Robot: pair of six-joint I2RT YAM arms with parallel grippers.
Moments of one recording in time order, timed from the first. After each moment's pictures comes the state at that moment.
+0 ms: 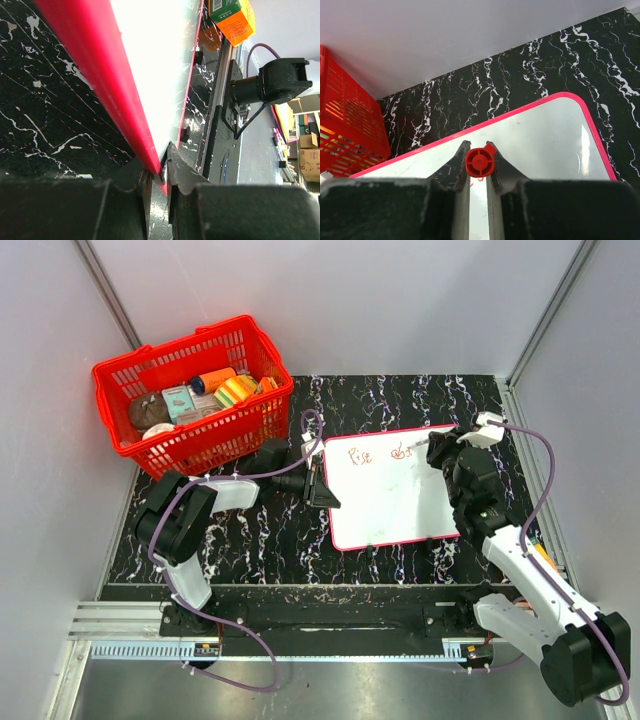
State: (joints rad) left arm -0.49 1.77 0.85 0.33 0.96 -0.40; right arm 0.35 0.94 0.67 0.19 0.37 0.44
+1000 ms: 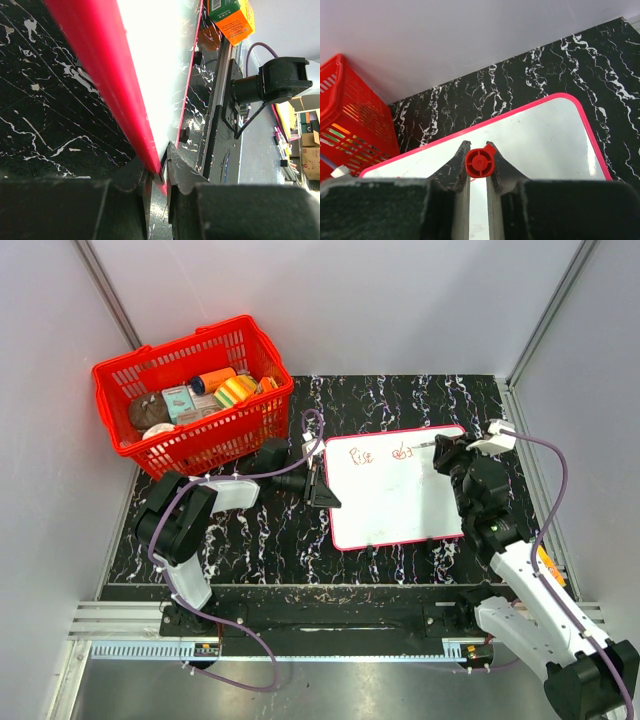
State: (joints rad) left arm -0.50 1.77 0.85 0.33 0.96 -0.39; right arm 0.35 0.80 0.65 0.14 0.35 0.45
